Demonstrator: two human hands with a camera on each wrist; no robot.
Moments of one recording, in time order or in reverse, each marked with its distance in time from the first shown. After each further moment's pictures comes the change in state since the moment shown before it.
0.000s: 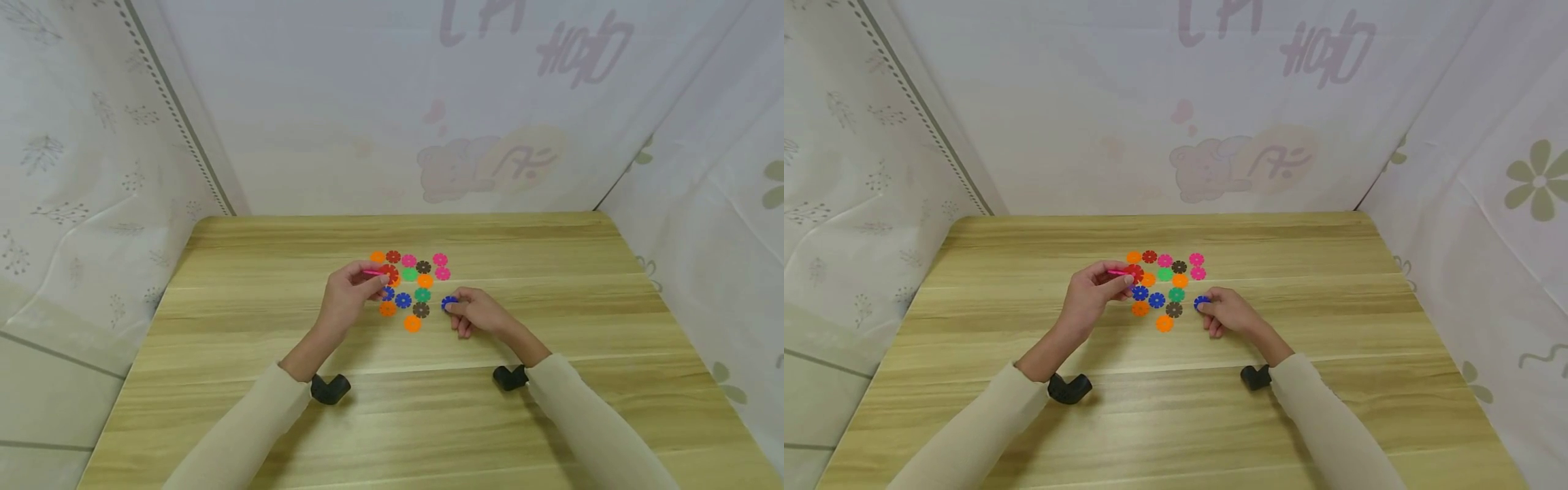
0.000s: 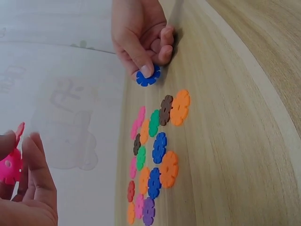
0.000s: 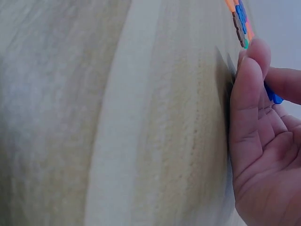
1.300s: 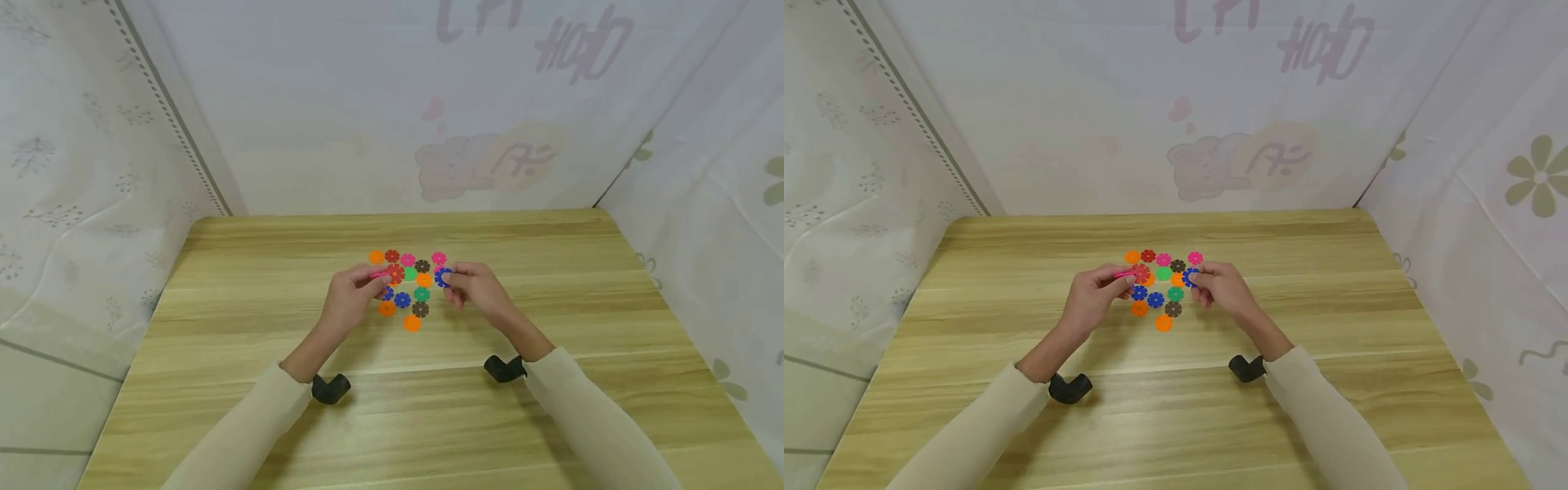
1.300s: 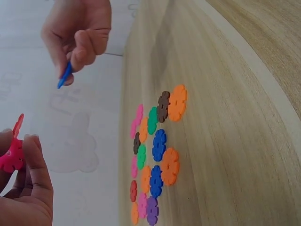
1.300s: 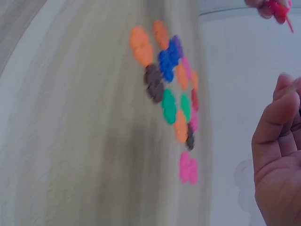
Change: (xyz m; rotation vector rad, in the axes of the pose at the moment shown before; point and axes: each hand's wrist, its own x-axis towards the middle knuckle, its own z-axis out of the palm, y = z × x) left_hand 0.002 -0.003 0.004 0.181 -0.017 0.105; right_hand -0.014 -0.057 -0.001 0.168 0.135 -0.234
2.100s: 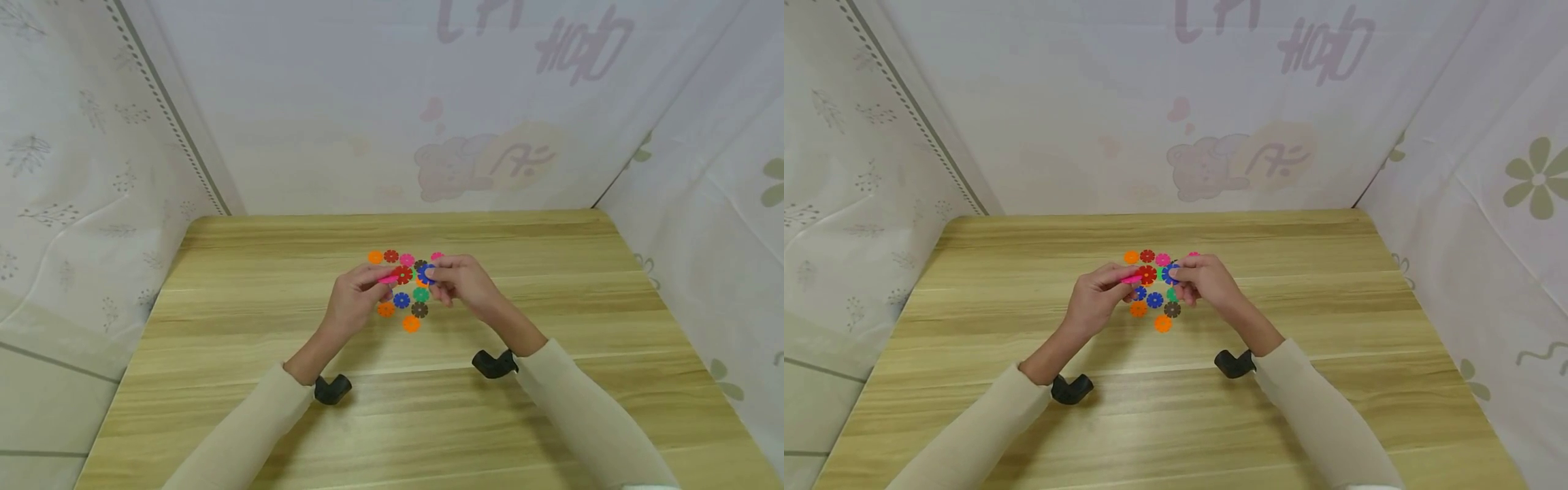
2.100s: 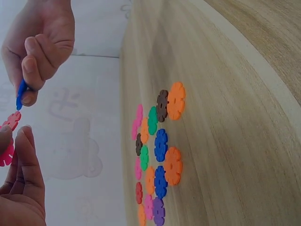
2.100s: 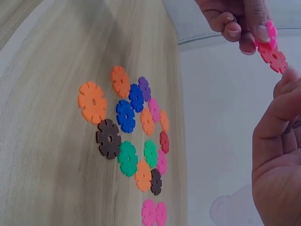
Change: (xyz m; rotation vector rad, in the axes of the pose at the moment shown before) left_hand -0.002 0.002 0.006 -0.053 -0.033 0.123; right_hand 0.001 -0.037 0.020 0.098 -0.099 -0.015
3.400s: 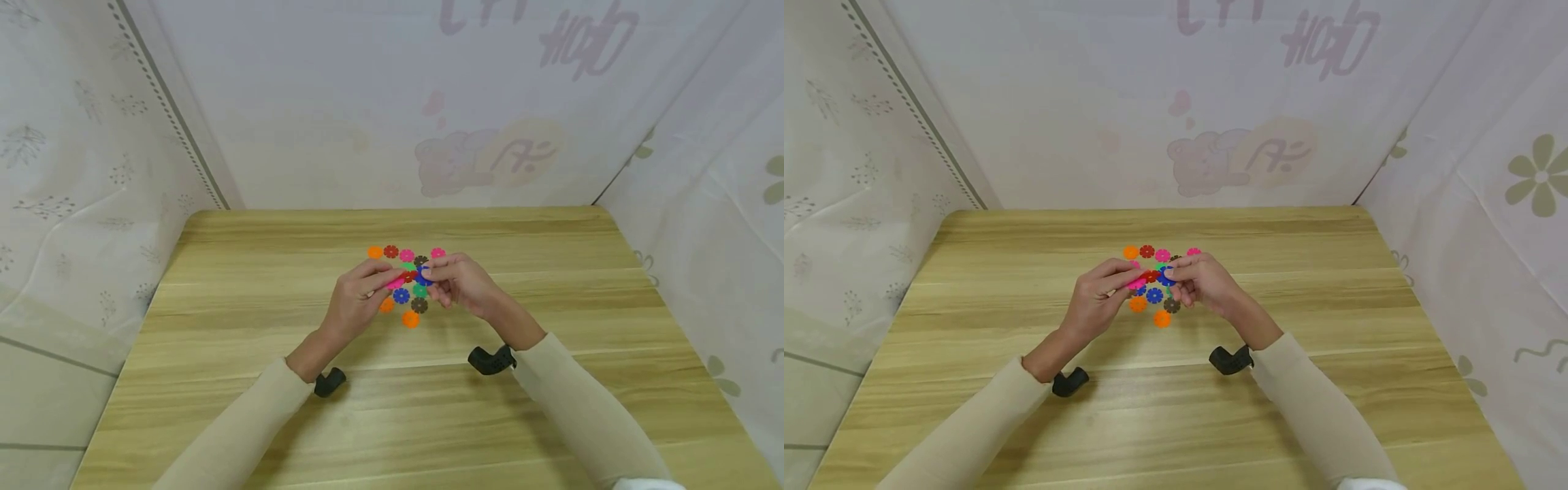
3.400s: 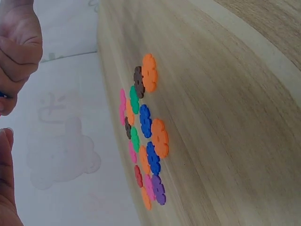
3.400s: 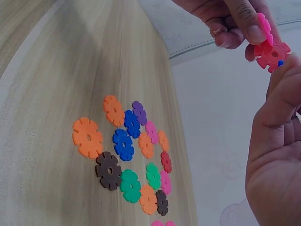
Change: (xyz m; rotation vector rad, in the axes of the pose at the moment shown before) left_hand -0.001 -0.009 -0.002 0.398 0.005 0.660; right_hand 0.001 -0.005 -0.001 0.230 -0.150 0.096
